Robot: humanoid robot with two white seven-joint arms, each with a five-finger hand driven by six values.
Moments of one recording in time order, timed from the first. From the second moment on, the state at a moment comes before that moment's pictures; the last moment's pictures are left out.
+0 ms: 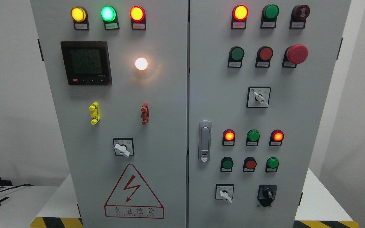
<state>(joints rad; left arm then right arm) -0.04 -0.09 0.08 0.06 0.00 -0.16 0.05 0.14 0.08 0.00 -0.19 -0.04 -0.03 -0.01</state>
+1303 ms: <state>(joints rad) -0.04 -0.09 0.08 0.06 0.00 -0.16 0.05 0.63 -0.04 -0.01 -0.79 -0.14 -0.23 0.13</state>
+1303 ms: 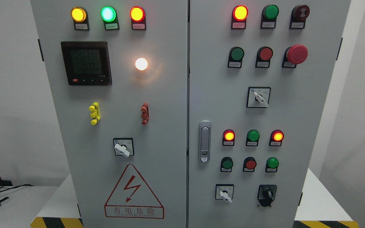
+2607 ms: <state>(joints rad) -0.04 -0.09 0.08 0.06 0.00 -0.16 0.05 1.05 -0.11 -0.21 -1.76 -0.21 -0.53 0.05</state>
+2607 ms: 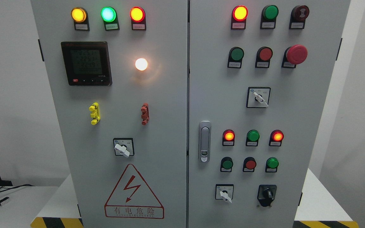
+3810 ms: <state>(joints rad) -0.04 -0.09 0.08 0.06 0.00 -0.16 0.05 0.46 -0.12 -0.28 -1.96 -0.21 0.00 -0.01</state>
